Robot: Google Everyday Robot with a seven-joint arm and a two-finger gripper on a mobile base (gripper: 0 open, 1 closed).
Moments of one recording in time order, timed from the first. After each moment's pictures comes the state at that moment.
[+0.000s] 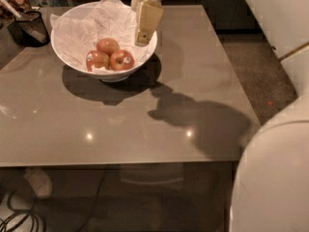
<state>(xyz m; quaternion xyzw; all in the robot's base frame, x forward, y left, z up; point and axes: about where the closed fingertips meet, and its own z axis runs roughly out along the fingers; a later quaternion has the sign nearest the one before) 0.611 0.021 1.013 -0.73 0.64 0.03 0.21</state>
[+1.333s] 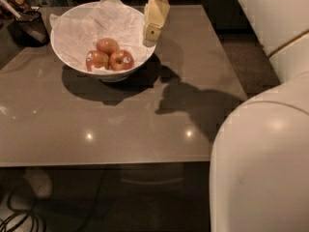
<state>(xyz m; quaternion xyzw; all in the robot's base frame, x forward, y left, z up) 0.653 0.005 1.001 -0.69 0.69 0.03 0.22</state>
